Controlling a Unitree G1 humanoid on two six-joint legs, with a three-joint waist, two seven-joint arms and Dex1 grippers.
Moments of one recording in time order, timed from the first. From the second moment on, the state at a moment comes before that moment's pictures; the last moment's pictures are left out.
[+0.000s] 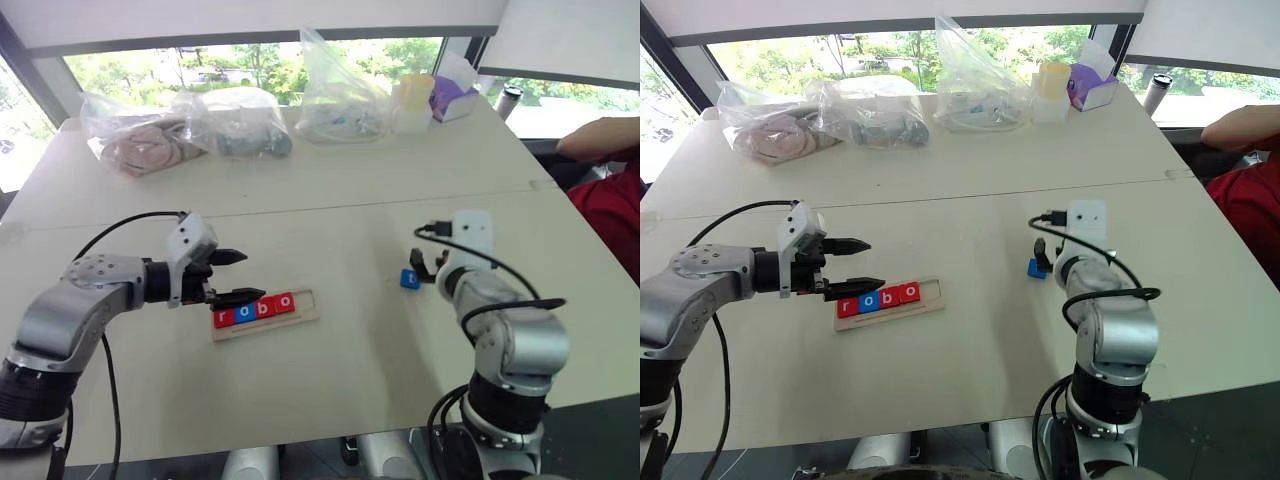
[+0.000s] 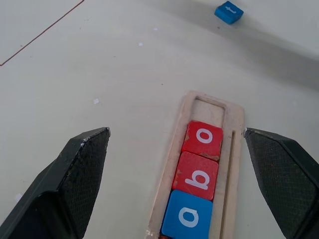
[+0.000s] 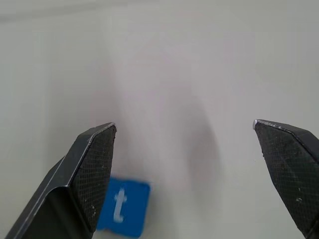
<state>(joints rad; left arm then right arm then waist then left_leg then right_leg) -0.29 0.88 0.03 -0.27 -0.55 0.71 -0.99 -0.46 -0.08 -0.21 -0.63 0.01 1.45 0.01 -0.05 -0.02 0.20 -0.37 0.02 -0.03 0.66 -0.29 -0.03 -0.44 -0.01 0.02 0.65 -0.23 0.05</state>
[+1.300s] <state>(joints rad) -0.15 0.98 0.07 -0.42 -0.60 0.76 -1.02 -0.43 -0.71 0.06 0.39 0.20 0.07 1.22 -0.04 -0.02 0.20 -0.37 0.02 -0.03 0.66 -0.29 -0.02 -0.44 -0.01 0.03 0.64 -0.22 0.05</state>
